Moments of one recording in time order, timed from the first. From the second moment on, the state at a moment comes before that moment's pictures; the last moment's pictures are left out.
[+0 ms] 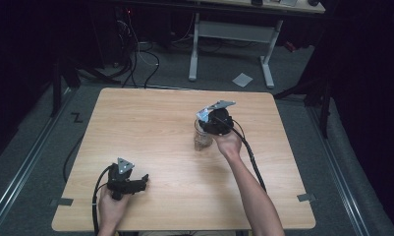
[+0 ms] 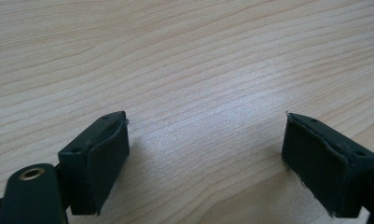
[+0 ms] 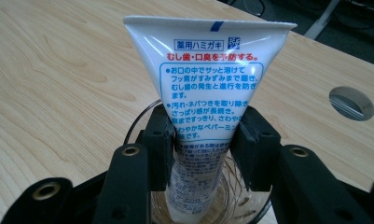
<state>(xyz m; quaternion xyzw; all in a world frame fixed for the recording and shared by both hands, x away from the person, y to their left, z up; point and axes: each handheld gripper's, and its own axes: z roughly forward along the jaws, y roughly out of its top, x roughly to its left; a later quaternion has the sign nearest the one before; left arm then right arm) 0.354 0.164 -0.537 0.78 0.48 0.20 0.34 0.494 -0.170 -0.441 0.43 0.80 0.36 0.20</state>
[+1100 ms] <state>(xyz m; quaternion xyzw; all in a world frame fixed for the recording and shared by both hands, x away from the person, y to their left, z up) 0.354 0.163 -0.537 0.78 0.48 0.20 0.34 0.472 -0.190 -0.444 0.43 0.79 0.40 0.18</state>
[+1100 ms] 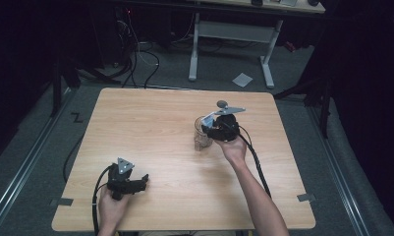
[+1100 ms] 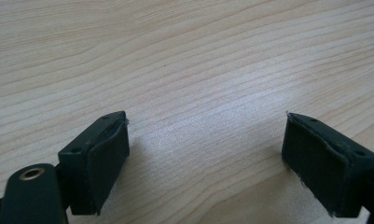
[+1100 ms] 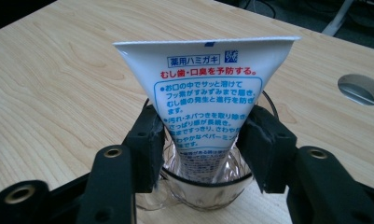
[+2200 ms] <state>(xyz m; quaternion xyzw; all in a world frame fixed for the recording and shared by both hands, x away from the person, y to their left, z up) 0.354 0.163 -0.537 0.78 0.48 0.20 0.34 0.443 -0.212 -0.427 0.43 0.76 0.44 0.20</state>
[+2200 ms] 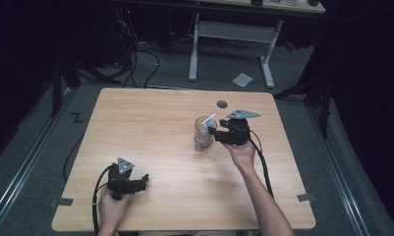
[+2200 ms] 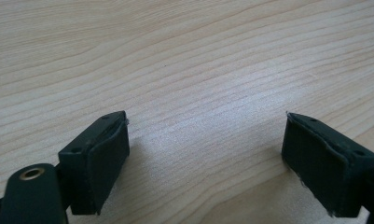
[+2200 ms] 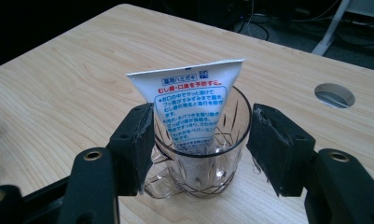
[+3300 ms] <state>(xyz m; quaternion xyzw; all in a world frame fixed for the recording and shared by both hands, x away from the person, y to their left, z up) 0.354 0.163 -0.537 0.78 0.48 0.20 0.34 0.412 -0.248 -0.415 0.44 0.73 0.47 0.21</state>
